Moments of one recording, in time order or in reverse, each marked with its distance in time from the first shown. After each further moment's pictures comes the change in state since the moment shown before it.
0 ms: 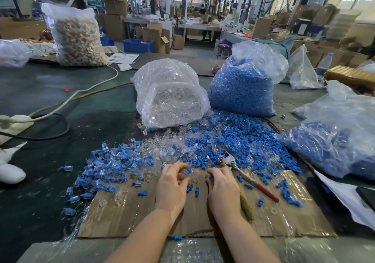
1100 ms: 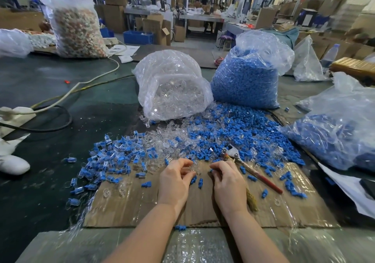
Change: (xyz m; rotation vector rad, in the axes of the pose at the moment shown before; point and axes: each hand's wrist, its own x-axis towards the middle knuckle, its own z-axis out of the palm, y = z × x) left_hand -0.007 0.000 -0.002 -0.052 0.020 0.000; right_hand -0.007 0.001 -0.006 0.148 0.057 -0.035
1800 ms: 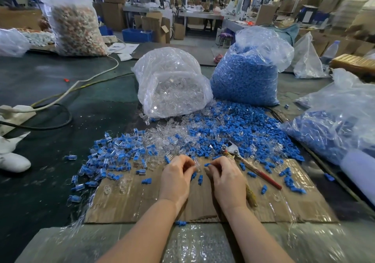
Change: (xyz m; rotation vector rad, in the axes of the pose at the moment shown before) left_hand -0.001 0.002 0.000 0.090 -0.055 0.066; right_hand 0.000 0.003 0.003 -0.028 -0.003 0.015
